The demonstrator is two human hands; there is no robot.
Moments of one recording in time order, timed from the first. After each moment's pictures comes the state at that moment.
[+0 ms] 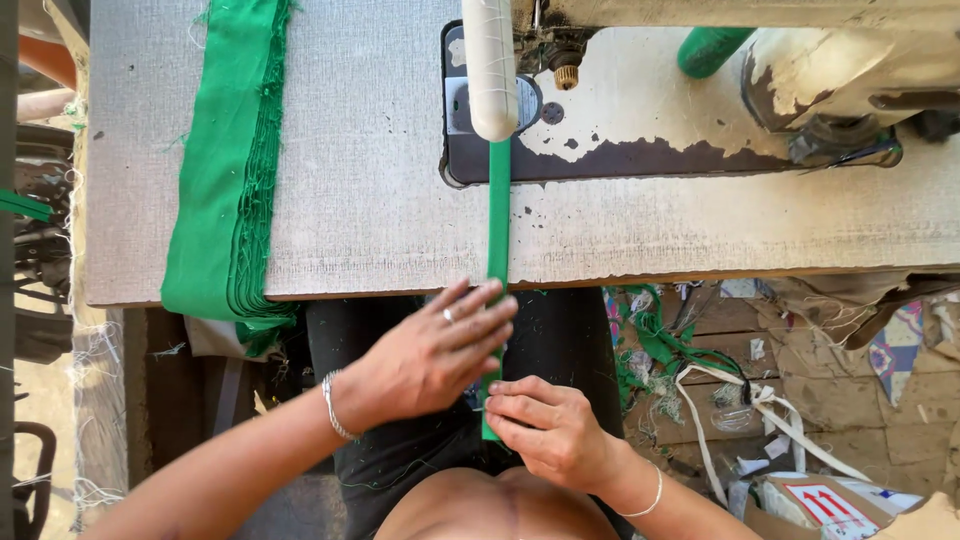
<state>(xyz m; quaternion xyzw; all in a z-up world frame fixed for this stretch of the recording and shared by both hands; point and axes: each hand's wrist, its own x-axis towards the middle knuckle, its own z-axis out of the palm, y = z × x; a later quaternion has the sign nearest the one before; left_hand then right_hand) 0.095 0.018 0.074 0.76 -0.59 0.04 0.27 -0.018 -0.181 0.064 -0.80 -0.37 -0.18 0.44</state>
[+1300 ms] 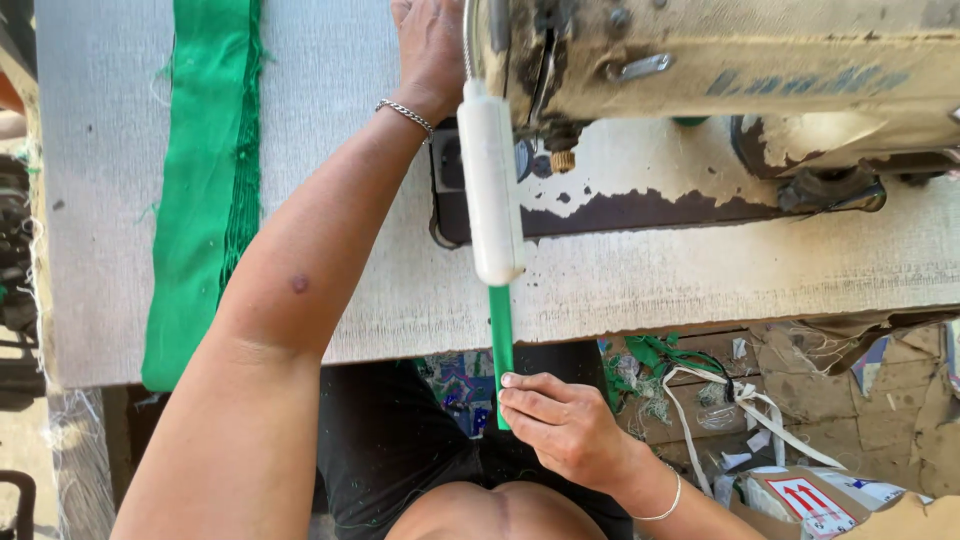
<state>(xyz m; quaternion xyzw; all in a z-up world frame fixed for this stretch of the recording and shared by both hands) 0.464 -0.112 -0.012 0.88 -0.26 0.26 0.30 0.038 -0.204 0.072 -0.86 -0.33 -0.14 0.37</state>
